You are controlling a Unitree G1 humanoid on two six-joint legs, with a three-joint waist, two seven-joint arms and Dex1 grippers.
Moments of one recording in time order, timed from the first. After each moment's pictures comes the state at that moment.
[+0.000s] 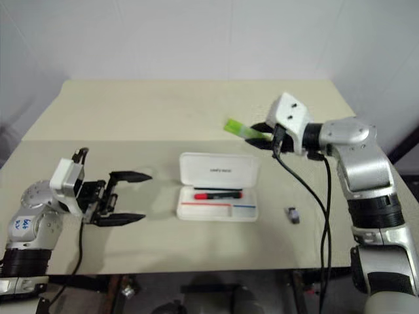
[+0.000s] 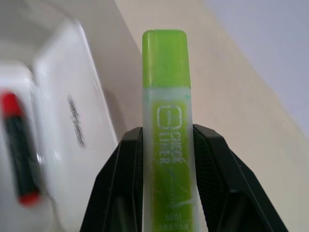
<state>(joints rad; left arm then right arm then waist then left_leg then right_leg) -0.42 0.67 0.18 0.10 -0.66 0.13 -1.50 -0.86 -0.76 0.05 -0.05 0.23 0.46 1.12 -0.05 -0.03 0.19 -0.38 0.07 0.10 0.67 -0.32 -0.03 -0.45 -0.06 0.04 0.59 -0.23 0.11</state>
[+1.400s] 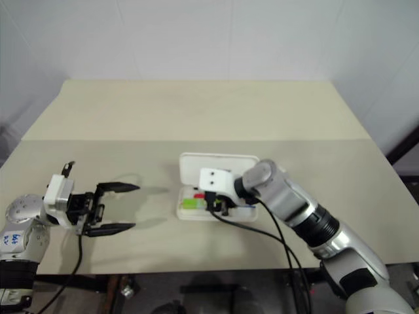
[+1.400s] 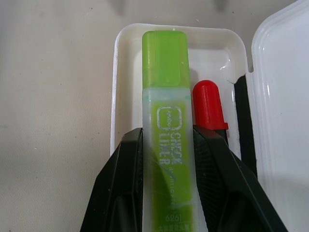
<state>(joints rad) -0.32 0.74 0.20 0.19 -0.64 -0.04 -1.50 -0.89 -0.58 0.58 -0.13 0.05 0.74 1.10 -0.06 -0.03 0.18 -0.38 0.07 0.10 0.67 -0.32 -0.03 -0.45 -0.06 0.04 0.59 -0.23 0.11</state>
